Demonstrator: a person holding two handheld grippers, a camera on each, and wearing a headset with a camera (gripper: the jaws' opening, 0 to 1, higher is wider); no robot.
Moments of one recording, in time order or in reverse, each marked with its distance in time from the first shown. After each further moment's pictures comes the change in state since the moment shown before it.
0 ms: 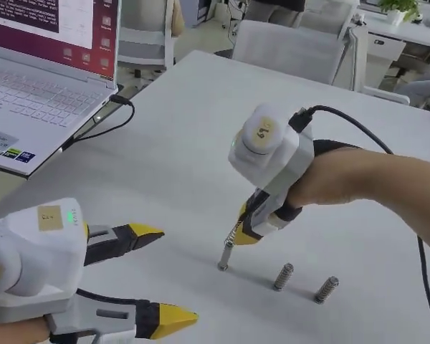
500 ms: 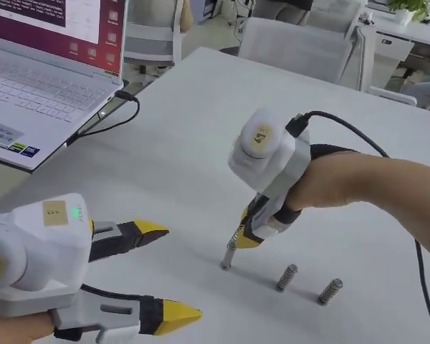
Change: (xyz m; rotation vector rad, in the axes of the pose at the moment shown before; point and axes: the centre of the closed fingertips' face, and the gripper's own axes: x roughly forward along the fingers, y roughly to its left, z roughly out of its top) left arm 0.001 0.003 -0.001 -0.007 -0.005 0.000; right arm 0.015 0.000 -0.003 0.005 0.028 0.028
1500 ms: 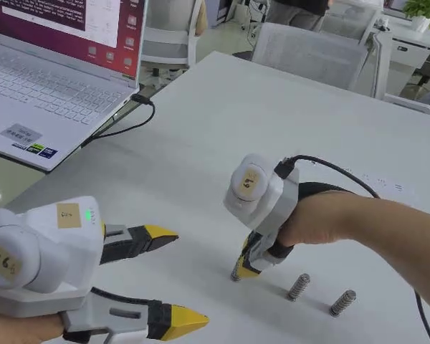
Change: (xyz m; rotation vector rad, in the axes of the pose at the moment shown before) left arm -0.002 0.003 -0.002 -0.001 0.007 0.001; right arm 0.046 0.004 -0.015 0.004 0.063 0.001
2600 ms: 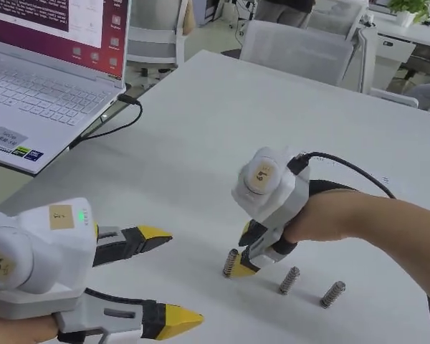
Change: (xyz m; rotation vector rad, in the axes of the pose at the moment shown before) left arm 0.004 -0.004 -0.003 -0.002 0.008 -0.019; right arm -0.021 -0.003 0.000 0.057 -0.136 -0.045
